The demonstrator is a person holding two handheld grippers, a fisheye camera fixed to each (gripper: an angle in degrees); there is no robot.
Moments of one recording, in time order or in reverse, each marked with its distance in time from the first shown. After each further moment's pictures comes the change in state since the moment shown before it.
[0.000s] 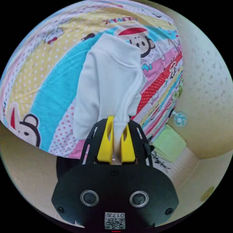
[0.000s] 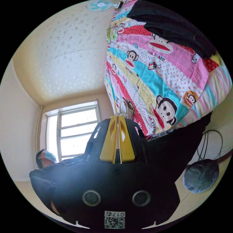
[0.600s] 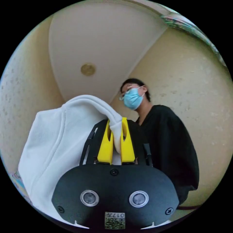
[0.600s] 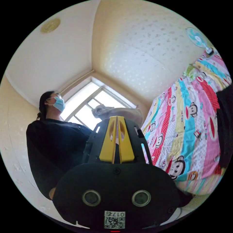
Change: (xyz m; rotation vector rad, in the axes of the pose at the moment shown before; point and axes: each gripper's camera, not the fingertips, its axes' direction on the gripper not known) left arm 0.184 0.478 -0.197 -0.248 1.431 2.066; right arm -0.142 0.105 -0.056 -0.042 -0.305 -0.872
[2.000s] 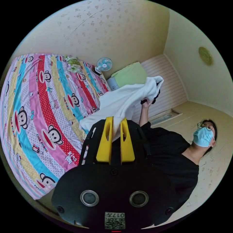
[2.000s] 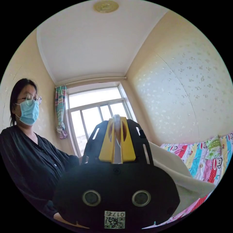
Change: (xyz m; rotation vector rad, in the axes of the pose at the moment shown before) left arm -0.106 0.271 0.354 -0.526 -0.822 -1.153; right arm -0.156 -0.183 0.185 0.139 -0.066 -0.527
